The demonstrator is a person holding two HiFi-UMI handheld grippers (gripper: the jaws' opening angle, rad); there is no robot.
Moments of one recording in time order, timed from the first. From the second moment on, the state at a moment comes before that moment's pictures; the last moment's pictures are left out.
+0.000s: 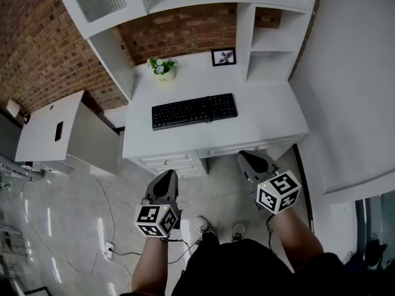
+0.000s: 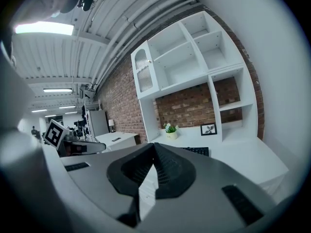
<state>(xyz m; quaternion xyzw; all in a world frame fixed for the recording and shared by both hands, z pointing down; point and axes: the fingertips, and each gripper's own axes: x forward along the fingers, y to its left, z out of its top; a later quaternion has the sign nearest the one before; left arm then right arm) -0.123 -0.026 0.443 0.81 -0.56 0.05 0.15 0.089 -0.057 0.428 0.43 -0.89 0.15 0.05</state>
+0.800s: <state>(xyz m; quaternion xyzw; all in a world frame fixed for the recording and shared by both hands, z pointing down) -0.067 0.028 0.427 0.79 -0.59 0.04 0.13 0.137 -0.022 0.417 0.38 -0.91 0.14 0.03</state>
